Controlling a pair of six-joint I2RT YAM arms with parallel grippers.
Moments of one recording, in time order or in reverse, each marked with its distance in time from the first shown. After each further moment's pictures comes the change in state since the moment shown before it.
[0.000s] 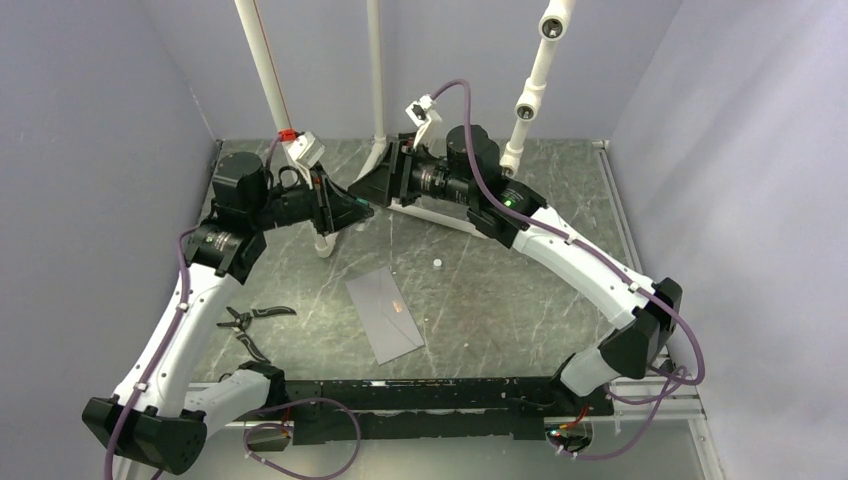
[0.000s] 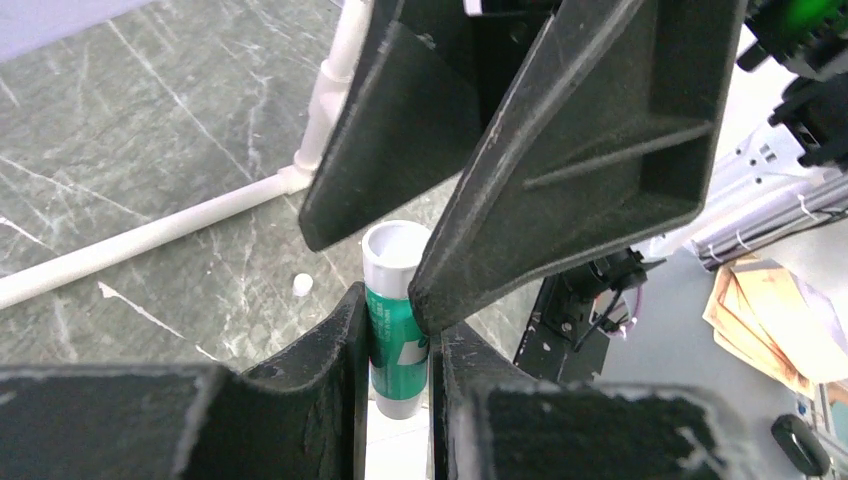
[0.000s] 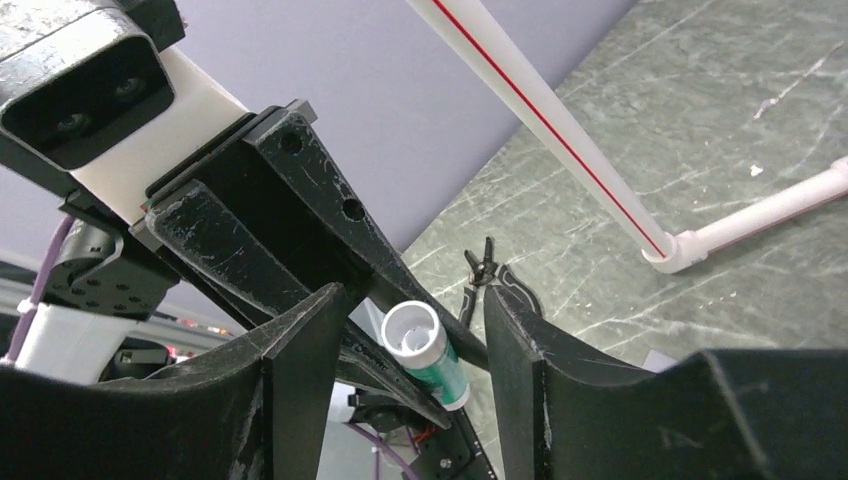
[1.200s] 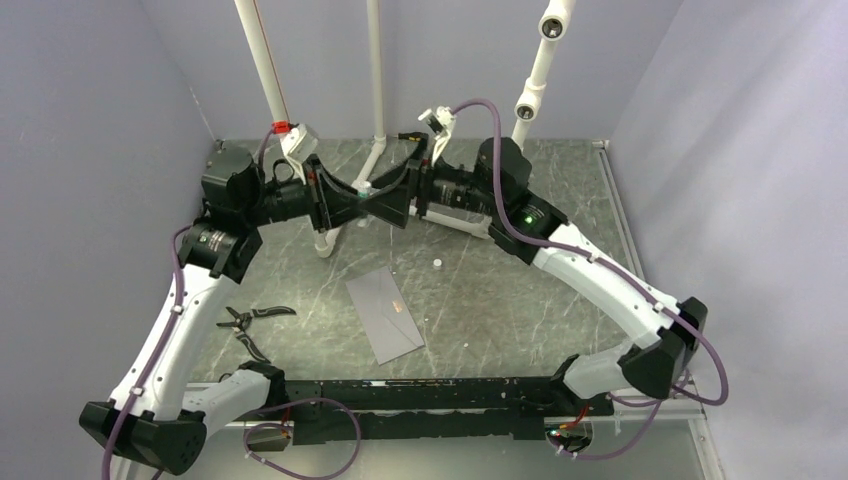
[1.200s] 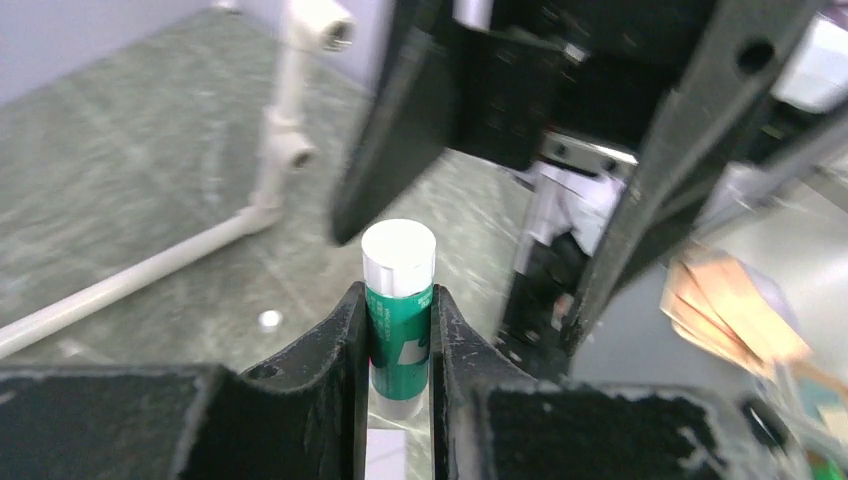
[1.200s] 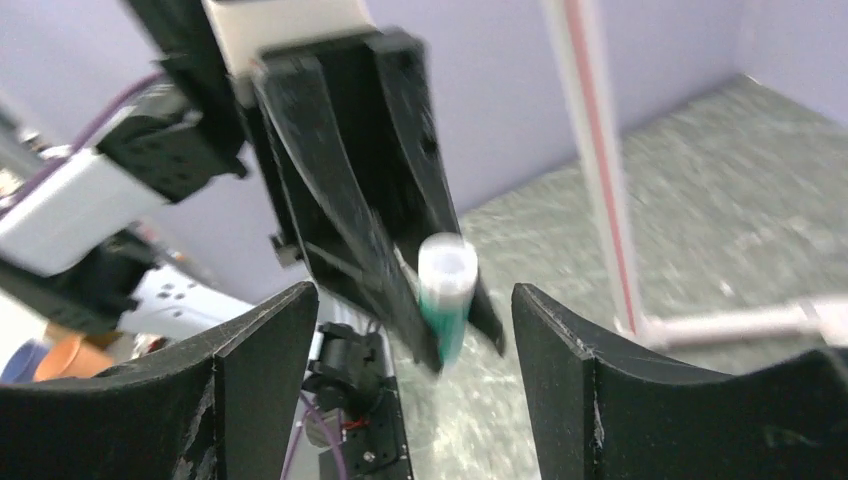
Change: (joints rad) left arm -0.001 -0.002 0.053 0.057 0.136 -0.061; right arm -0.005 -0.102 -0.086 0.181 -0.218 -0.253
